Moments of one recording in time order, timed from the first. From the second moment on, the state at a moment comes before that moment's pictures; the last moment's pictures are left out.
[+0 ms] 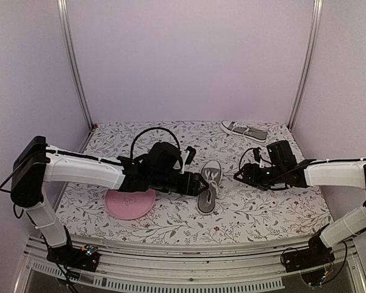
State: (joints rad) left arm -1.03 1.73 1.09 0.01 0.07 -0.65; right arm 0.50 1.40 0.67 -0.04 -0.28 0.65
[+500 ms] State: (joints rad) left arm -0.93 1.83 1.13 0.15 0.13 -0.49; right arm 0.64 1.50 0.66 0.08 -0.30 0.63
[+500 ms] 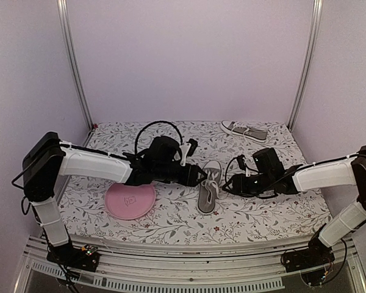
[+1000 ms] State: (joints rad) left arm -0.89 2.04 1.28 0.11 0.25 -0.30; right arm 0.64 1.44 0.65 0.03 -0.14 0.71
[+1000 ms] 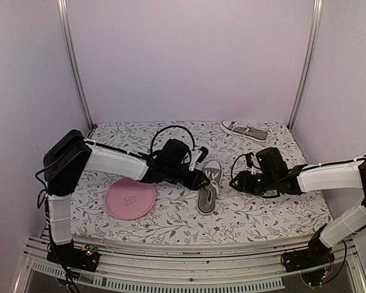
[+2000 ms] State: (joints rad) left arm -0.89 2.06 1.22 0.19 0.26 -0.34; right arm 0.64 1.83 1.04 -0.31 0.22 0.69
